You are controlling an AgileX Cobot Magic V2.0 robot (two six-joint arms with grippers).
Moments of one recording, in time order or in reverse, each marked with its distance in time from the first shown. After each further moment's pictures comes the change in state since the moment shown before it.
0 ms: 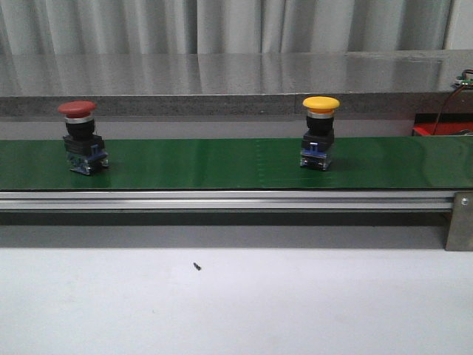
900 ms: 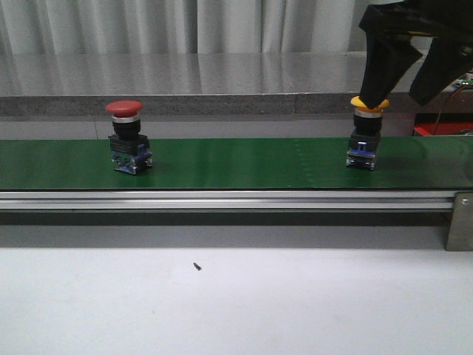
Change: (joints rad) left arm 0.000 0.000 0.000 0.000 -0.002 0.001; right arm 0.210 0.518 -0.411 -0.184 -0.014 -0.043
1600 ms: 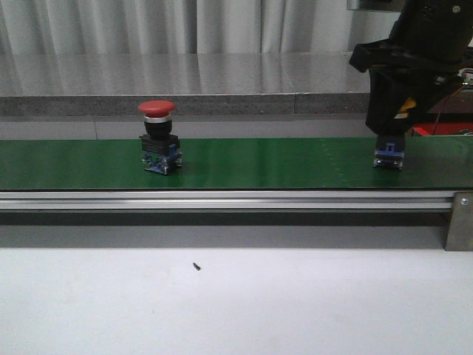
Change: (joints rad) left arm 0.000 0.000 0.000 0.000 0.000 0.000; right arm -0.002 0.109 -0.053 -0.034 0.029 0.023
